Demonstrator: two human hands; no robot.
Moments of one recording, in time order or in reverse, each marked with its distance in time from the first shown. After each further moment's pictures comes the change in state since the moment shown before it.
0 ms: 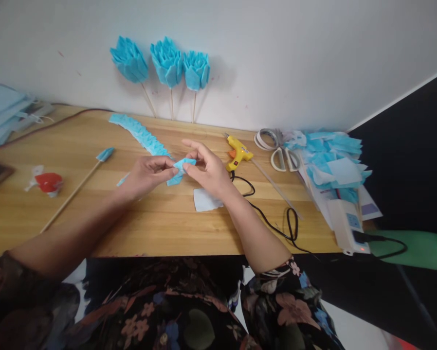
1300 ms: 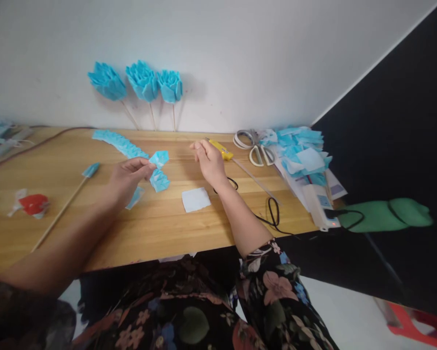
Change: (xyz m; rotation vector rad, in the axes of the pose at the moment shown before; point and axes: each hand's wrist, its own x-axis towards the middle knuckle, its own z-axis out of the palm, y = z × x) left_hand 0.006 0.002 -0.009 -0.102 0.193 -0.110; right_hand 0.013 0.011 -0.034 -0.341 0.411 -0.011
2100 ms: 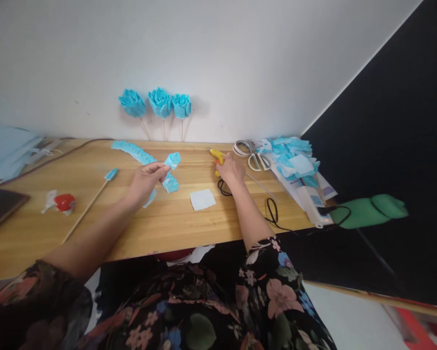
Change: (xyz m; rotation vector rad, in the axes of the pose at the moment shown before) left_hand -0.001 0.000 0.004 -0.133 -0.047 0.090; right_hand 0.008 0.021 -0.031 -0.939 -0.036 0.462
